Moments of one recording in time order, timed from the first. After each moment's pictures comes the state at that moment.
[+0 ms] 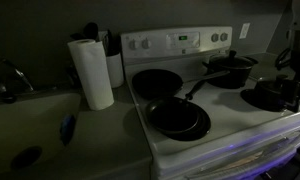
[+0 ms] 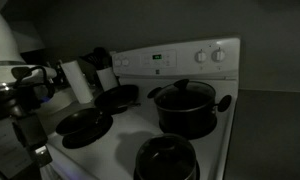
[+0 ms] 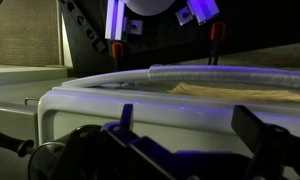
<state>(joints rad) 0.06 -0.76 0.31 -2.70 0.03 1.69 0.43</state>
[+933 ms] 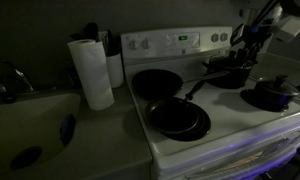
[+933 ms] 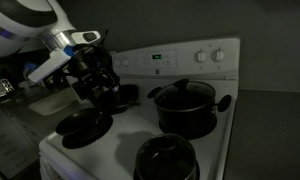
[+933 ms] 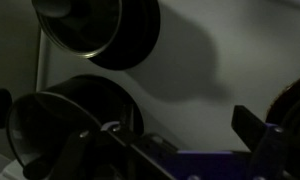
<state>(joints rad) 0.04 -0.38 0.14 -2.41 -0.27 2.05 0.13</state>
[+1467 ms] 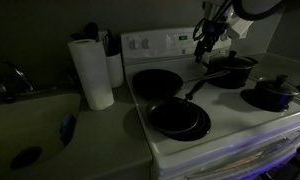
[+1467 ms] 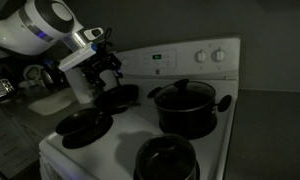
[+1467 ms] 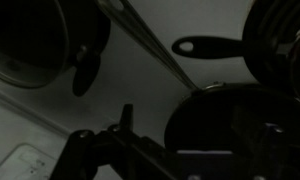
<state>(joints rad) 0.09 -0.09 0.18 -2.13 -0.33 2.29 0.12</state>
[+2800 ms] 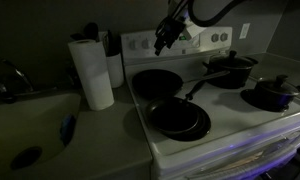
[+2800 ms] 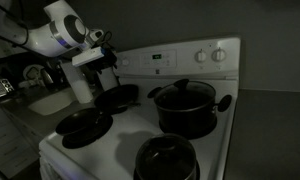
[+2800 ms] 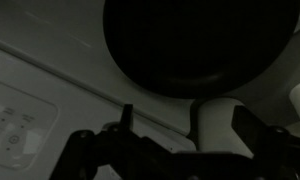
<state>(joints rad) 0.18 0.25 0.18 -1.78 -0.26 2.53 0.09</state>
